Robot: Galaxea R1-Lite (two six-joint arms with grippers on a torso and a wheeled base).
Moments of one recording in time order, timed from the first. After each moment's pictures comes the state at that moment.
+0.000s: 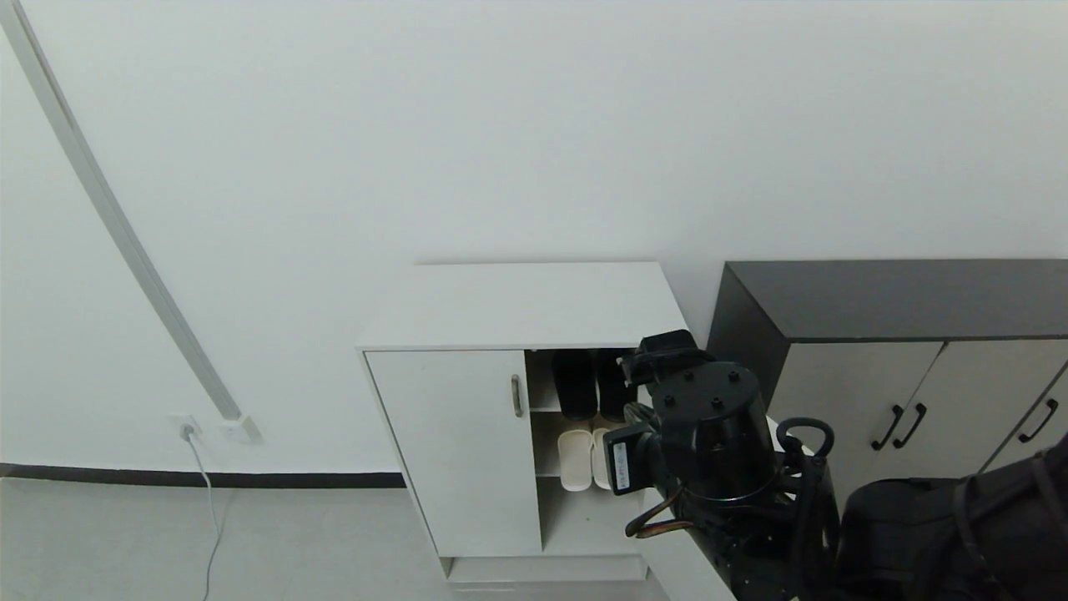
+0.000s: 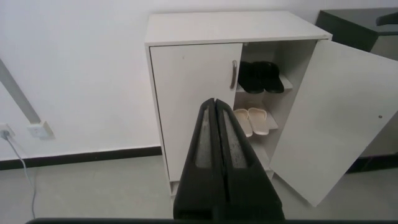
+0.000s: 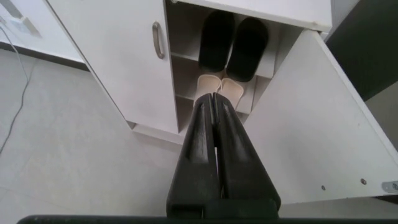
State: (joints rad) left arm 0.00 0.00 0.00 0.00 -0.07 0.00; right arm 0.96 1.88 -0.89 -0.64 -0.66 0.22
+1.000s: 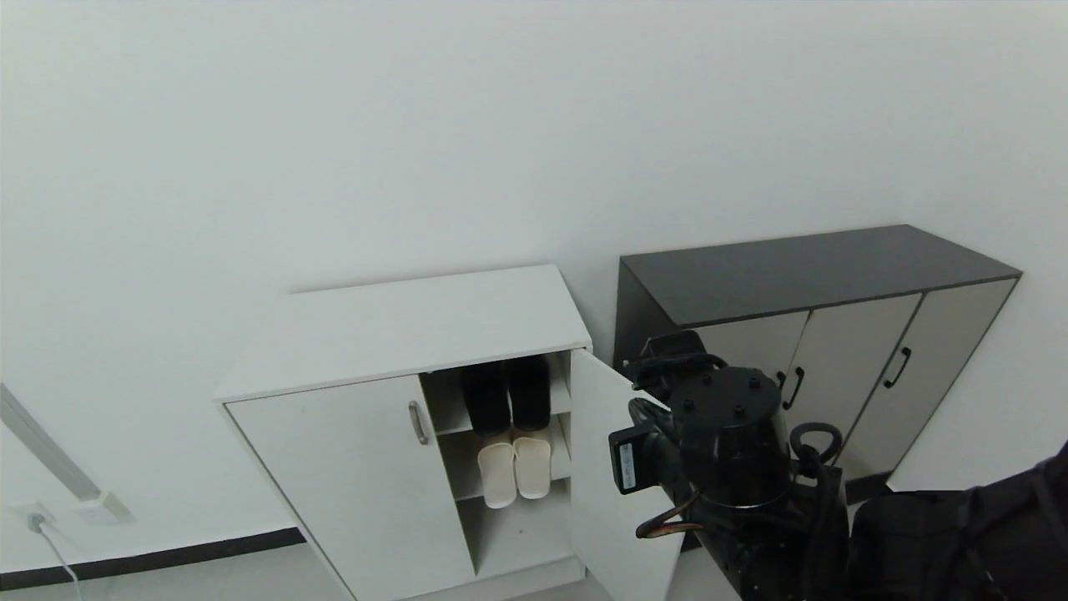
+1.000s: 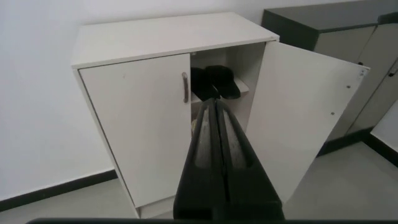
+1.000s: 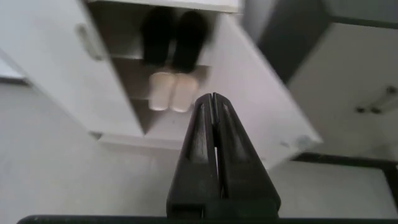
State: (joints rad) left arm 0.00 0.00 0.00 0.00 -0.07 0.00; right arm 0.96 1.88 -0.83 -0.76 -0.66 0.15
